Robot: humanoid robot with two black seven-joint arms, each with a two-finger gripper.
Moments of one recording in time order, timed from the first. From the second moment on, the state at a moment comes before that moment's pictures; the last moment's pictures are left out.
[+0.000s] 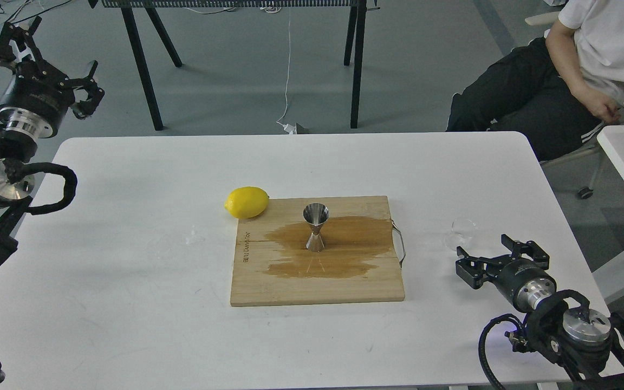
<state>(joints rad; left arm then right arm) -0.76 0.51 -0.87 -0.68 0.01 -0.33 -0.32 0.10 -0.25 1.18 1.07 0.45 -0.04 -0.07</state>
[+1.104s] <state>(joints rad) -0.77 0.51 -0.87 -0.68 0.01 -0.34 -0.33 0.20 -0.16 1.17 0.86 0.44 0.10 -0.08</state>
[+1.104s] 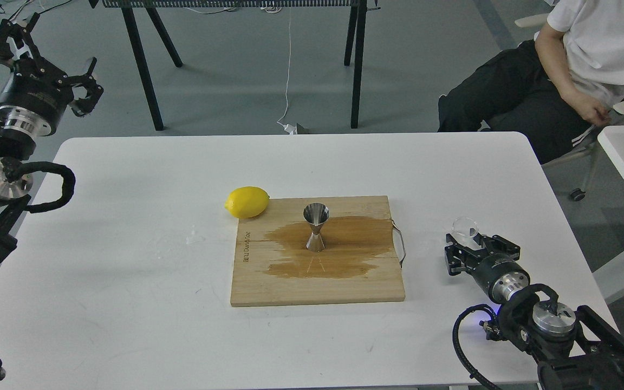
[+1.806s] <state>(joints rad) -0.76 0.52 -0.87 -0.68 0.01 -0.34 -0.33 0.14 -0.24 1.09 1.37 0.28 0.00 -0.08</state>
